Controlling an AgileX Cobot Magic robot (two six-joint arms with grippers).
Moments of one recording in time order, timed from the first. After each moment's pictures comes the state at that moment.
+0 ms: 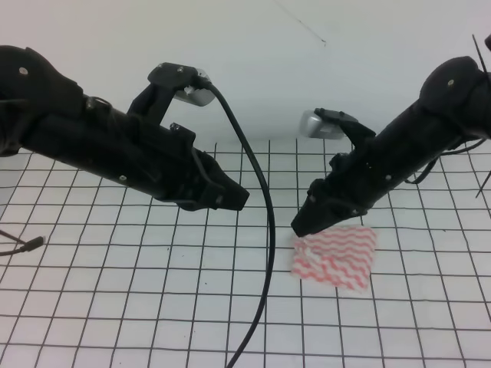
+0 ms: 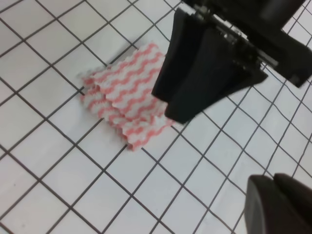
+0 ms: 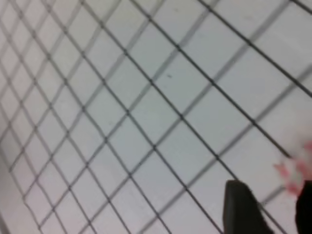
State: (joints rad) left arm -0.36 1.58 -1.30 -0.87 0.97 0.81; right arm 0.32 2.02 -1.51 0.79 1.04 -0.66
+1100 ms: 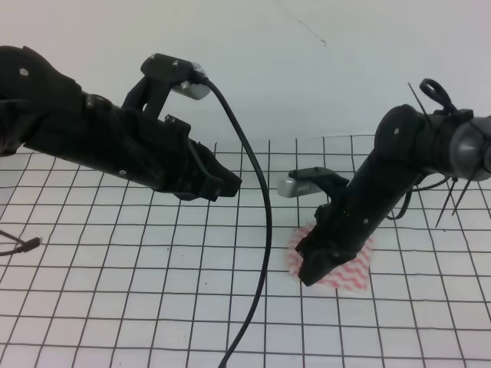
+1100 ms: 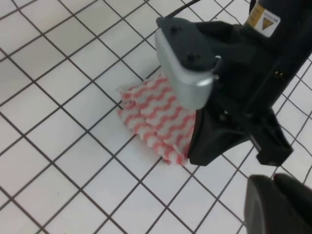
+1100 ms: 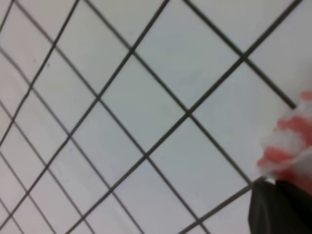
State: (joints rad) left arm -0.36 1.58 -1.30 -0.84 0.89 0.82; right arm 0.40 2.10 -1.53 0.61 0.99 -0.59
